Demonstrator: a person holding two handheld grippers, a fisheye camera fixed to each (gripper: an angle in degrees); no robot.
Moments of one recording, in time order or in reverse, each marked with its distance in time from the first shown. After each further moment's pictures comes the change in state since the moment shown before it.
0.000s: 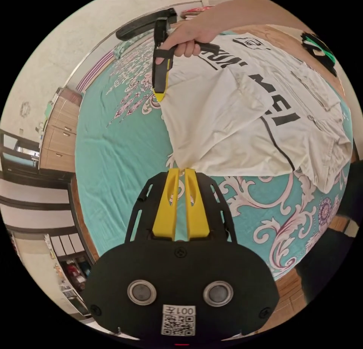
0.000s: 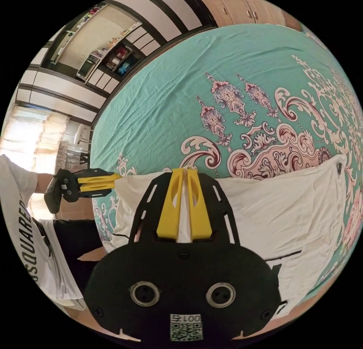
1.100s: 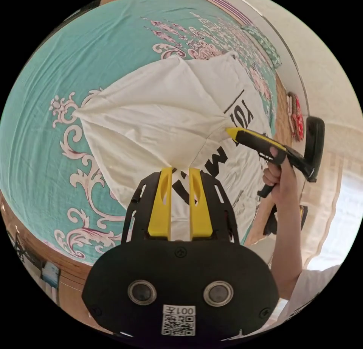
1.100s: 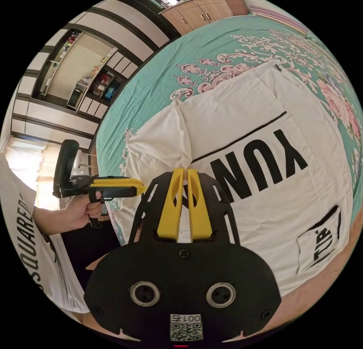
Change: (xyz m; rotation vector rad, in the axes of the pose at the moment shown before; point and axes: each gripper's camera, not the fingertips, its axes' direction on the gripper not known) left arm -0.107 0.055 0.107 -0.155 0.720 -1.155; right arm -0.021 0.236 0.007 0.136 0.000 0.220
